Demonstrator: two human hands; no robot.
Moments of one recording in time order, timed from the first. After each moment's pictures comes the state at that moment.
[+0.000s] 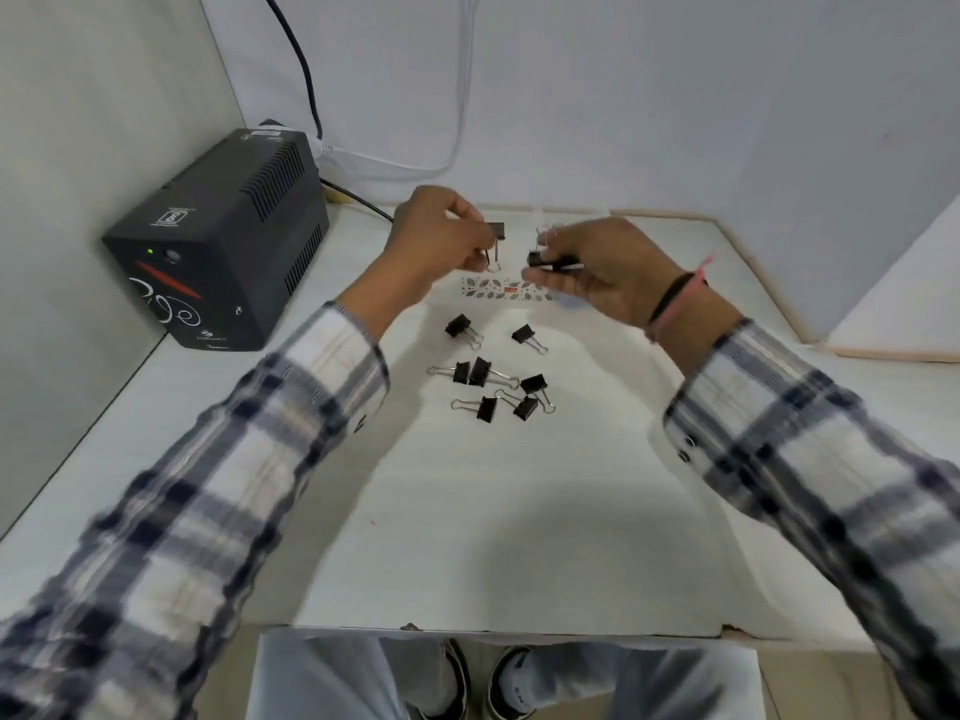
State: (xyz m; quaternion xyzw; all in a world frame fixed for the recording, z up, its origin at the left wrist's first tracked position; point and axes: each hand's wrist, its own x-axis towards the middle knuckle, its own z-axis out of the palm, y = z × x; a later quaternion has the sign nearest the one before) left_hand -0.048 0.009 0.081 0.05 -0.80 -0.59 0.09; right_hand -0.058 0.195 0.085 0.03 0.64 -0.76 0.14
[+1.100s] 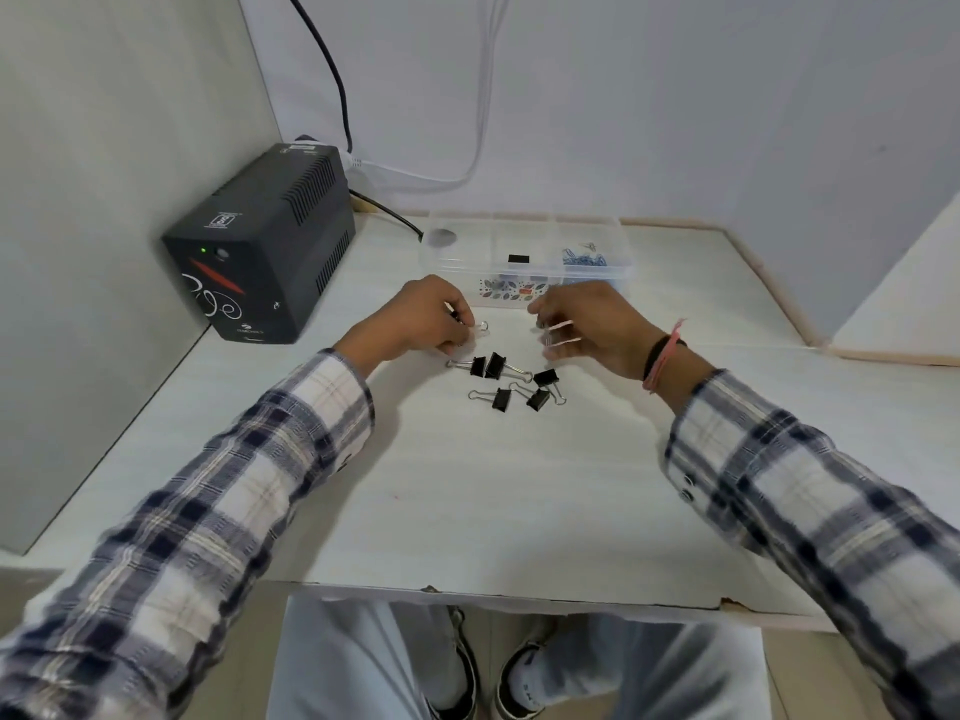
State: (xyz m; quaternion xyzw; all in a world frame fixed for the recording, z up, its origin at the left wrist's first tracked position) left_hand -0.016 -0.032 0.026 0.01 -0.92 -0.38 -0.04; right_hand -0.034 0.203 0.032 -0.05 0.75 -0.64 0.19
